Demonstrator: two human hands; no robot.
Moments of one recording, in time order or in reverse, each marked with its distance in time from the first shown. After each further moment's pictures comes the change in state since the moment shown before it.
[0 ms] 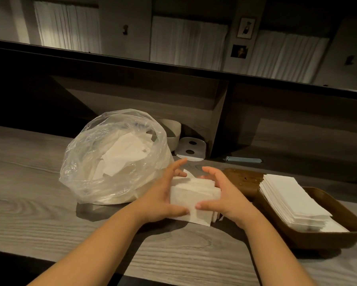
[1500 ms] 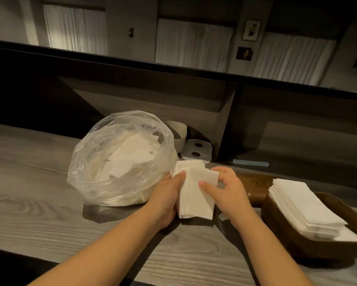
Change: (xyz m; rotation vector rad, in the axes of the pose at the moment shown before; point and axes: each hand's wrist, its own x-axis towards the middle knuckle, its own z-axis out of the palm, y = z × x) left_hand 0.019 0.020 0.024 -1.009 0.361 -0.415; right_hand 0.010 -0.028 0.025 -0.057 0.359 0.093
